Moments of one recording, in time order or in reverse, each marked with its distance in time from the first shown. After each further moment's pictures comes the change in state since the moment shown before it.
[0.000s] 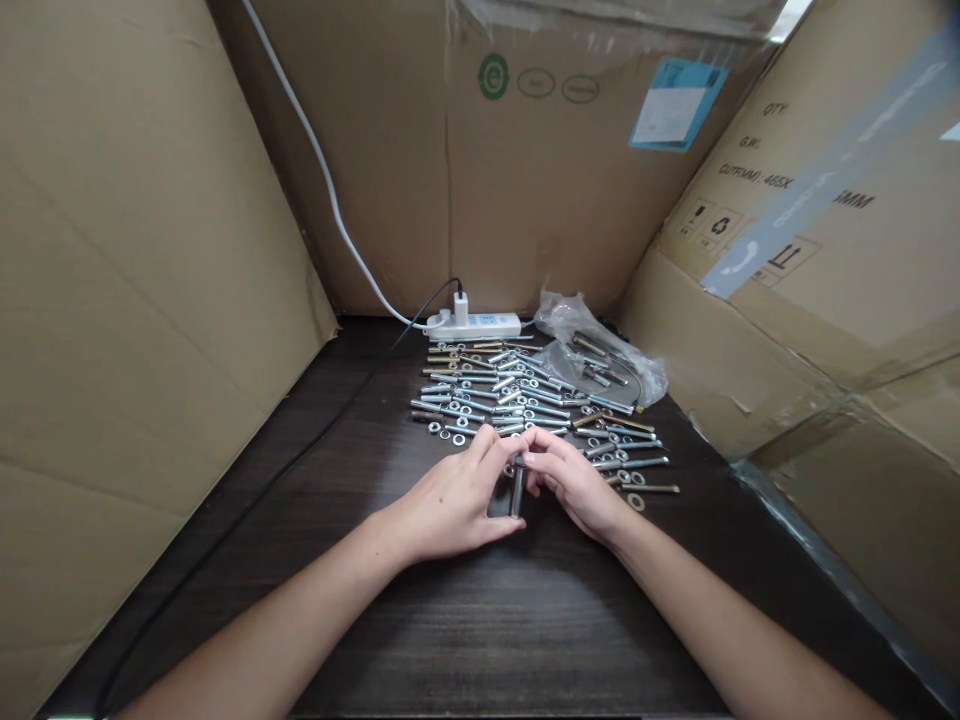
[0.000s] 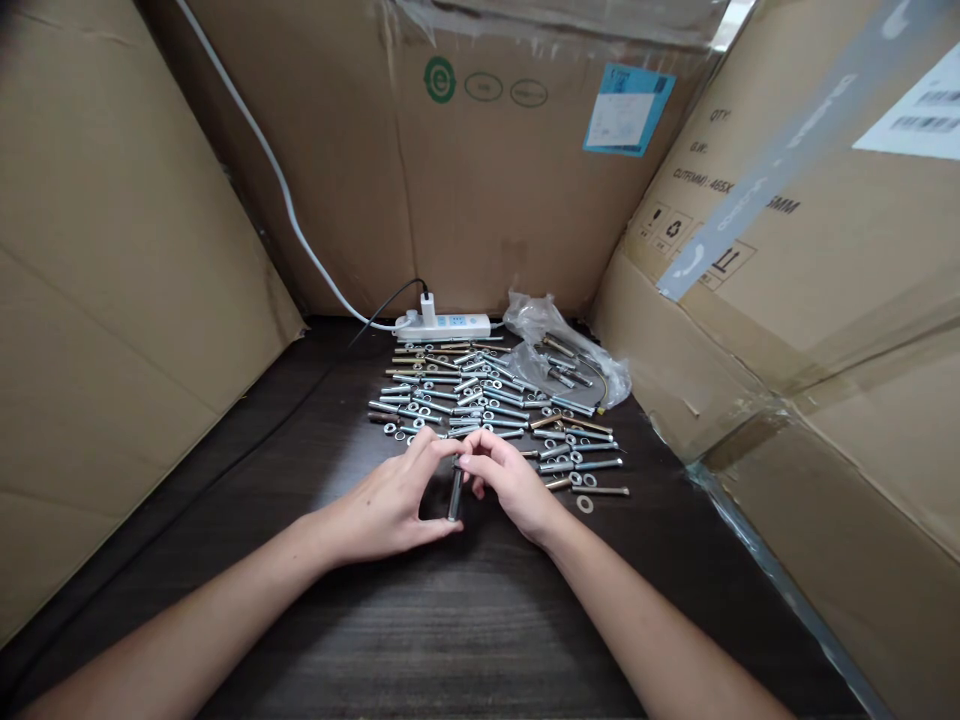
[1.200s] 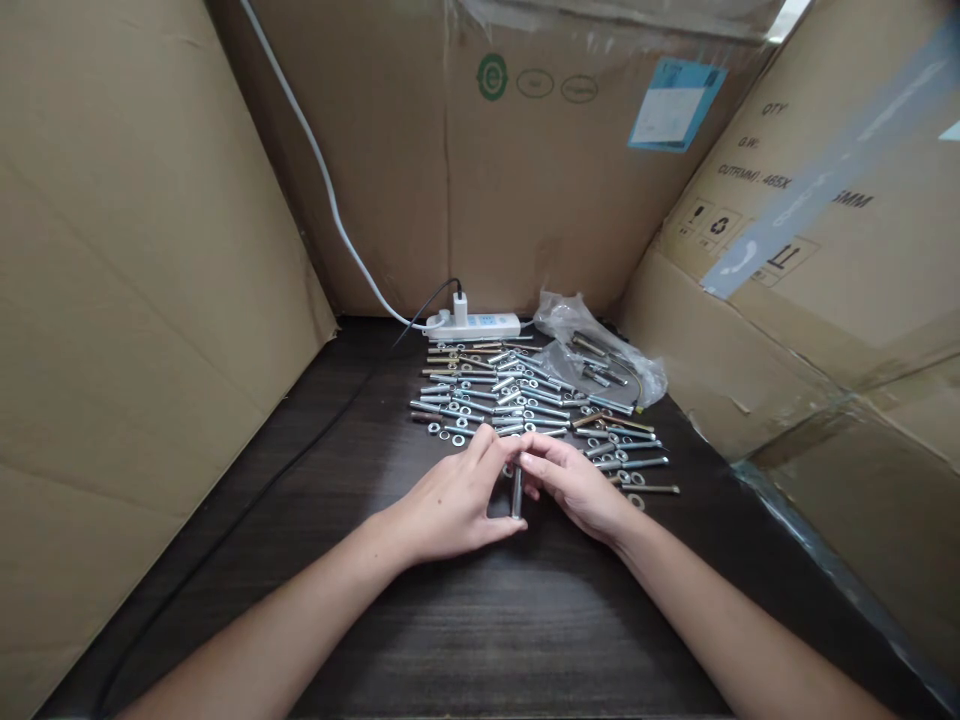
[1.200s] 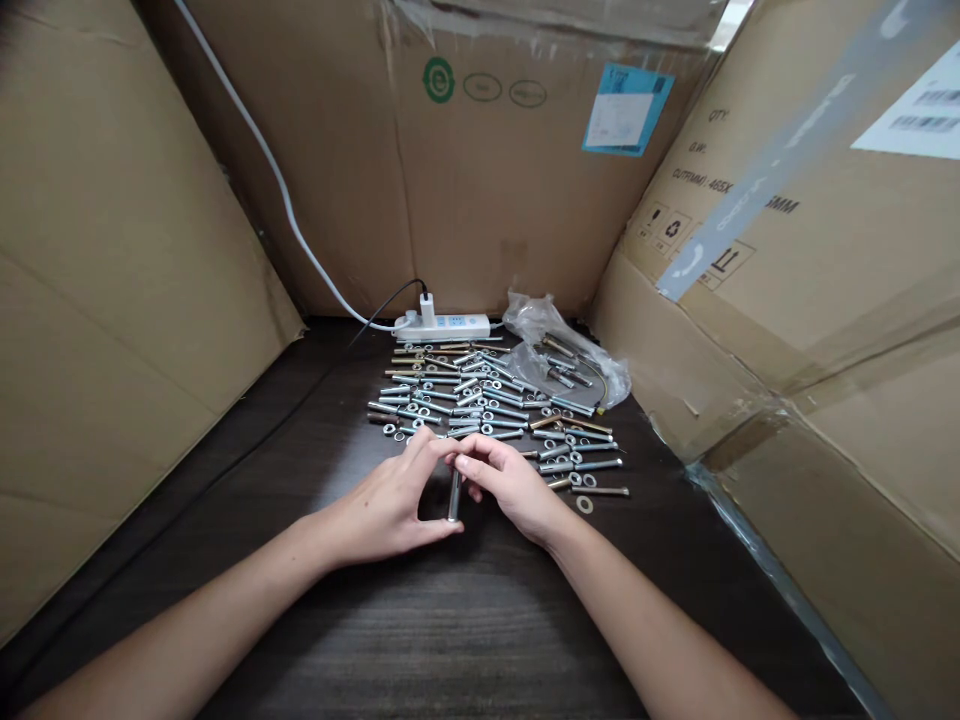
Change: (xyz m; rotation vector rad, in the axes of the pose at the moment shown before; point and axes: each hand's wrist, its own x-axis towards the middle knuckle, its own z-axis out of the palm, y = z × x) left_hand 0.000 -0.001 0.000 -0.026 0.010 0.012; right_hand -0.001 0.001 -0.002 0.001 -0.092 -0.037
